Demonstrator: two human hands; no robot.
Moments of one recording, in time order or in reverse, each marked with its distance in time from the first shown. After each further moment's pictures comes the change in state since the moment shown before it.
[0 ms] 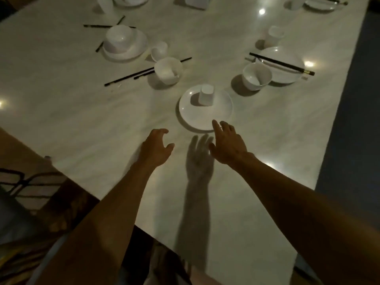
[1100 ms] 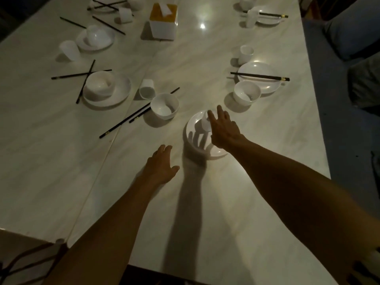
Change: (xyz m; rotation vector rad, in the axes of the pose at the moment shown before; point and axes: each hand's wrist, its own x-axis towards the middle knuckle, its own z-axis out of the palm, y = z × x) left_hand 0.100 -0.021 -0.077 0.338 -0.335 0.291; right_hand 0.127 -0.058 -0.030 -0.153 0.087 0.247
